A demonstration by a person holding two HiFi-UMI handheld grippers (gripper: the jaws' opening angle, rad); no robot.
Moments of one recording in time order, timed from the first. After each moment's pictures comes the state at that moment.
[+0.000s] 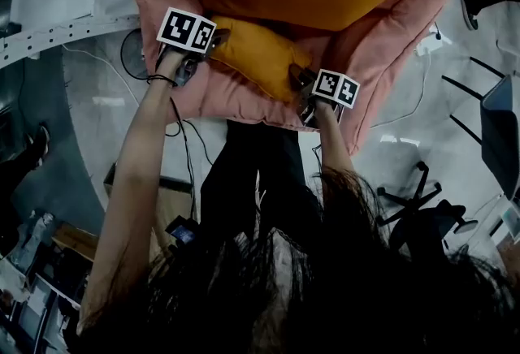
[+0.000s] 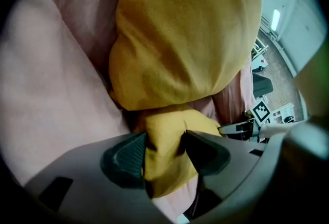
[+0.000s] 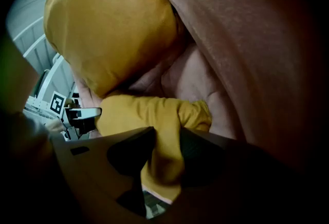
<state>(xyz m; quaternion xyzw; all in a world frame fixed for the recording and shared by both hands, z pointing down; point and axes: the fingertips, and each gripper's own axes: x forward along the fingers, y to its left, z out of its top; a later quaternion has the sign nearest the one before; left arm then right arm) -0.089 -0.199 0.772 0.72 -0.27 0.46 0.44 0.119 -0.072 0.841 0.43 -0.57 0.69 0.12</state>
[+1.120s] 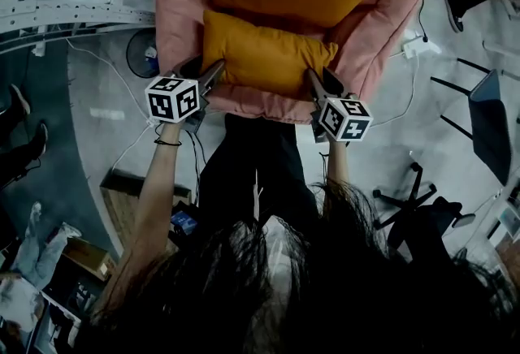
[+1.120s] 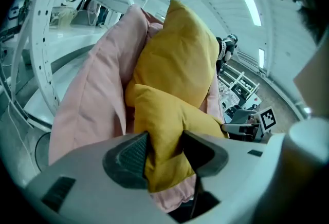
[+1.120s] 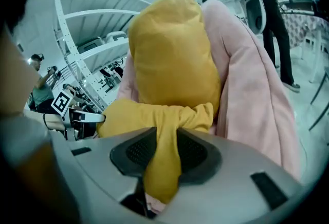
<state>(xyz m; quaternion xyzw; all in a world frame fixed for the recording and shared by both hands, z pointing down) -0.102 -0.107 0.660 0.79 -0.39 0.22 0.41 0.150 -0.075 0.669 0.51 -0.74 0.41 0.16</state>
